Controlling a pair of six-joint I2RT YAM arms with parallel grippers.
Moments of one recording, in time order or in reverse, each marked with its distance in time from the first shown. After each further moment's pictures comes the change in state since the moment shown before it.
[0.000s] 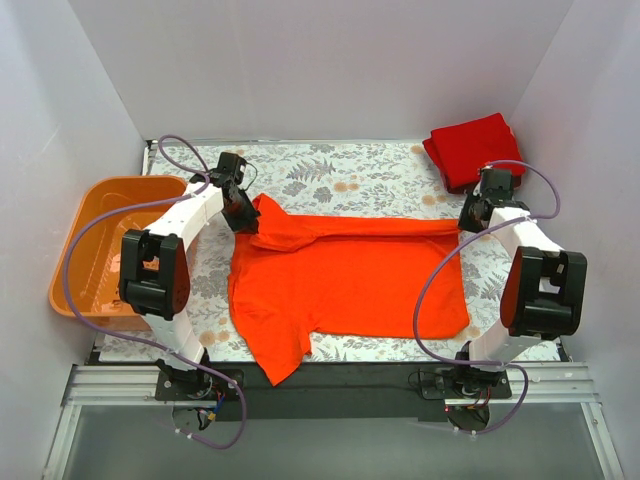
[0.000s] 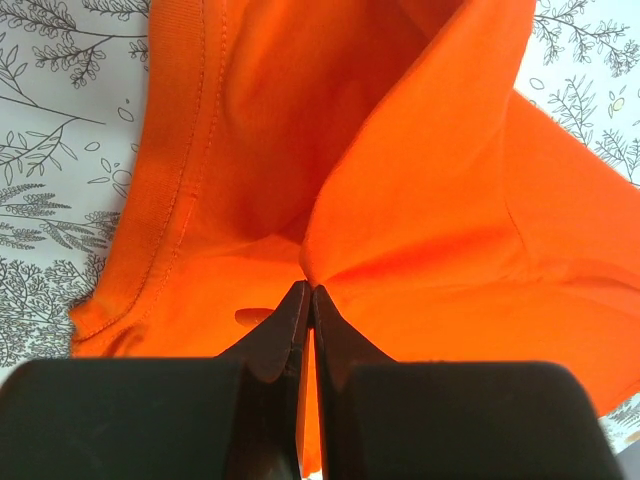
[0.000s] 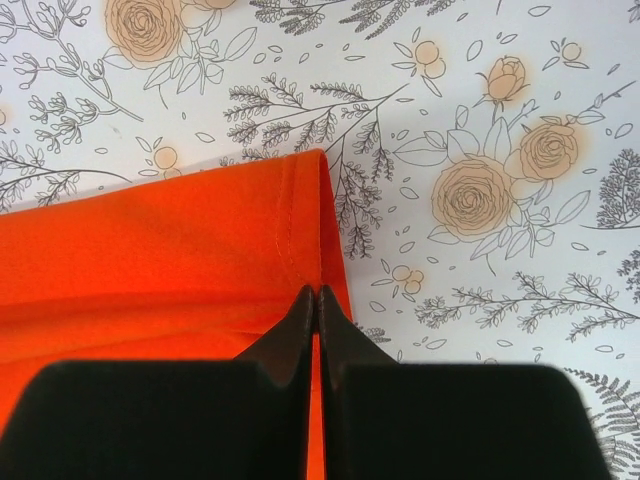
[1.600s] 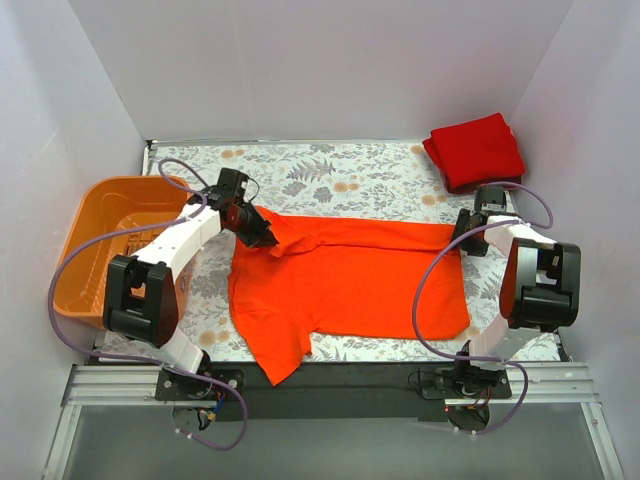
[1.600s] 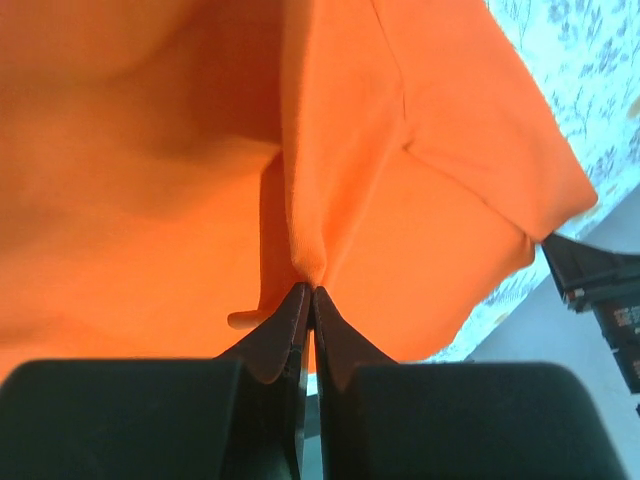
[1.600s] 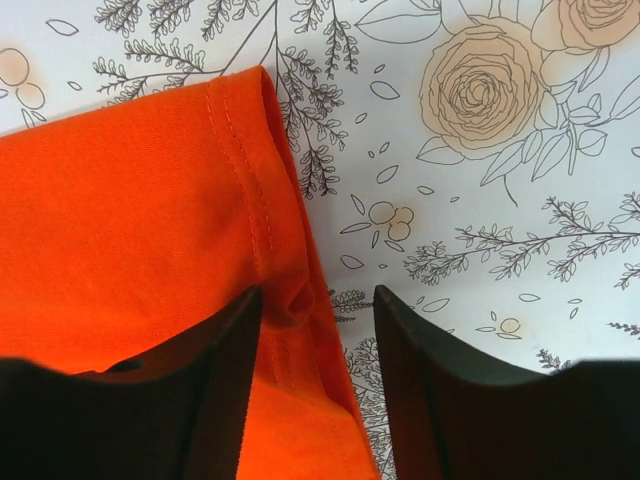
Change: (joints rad) left arm -0.055 -0.195 -0.208 0.105 0.238 -0.226; right arm -0.010 0.043 -0.107 -0.005 0.032 0.046
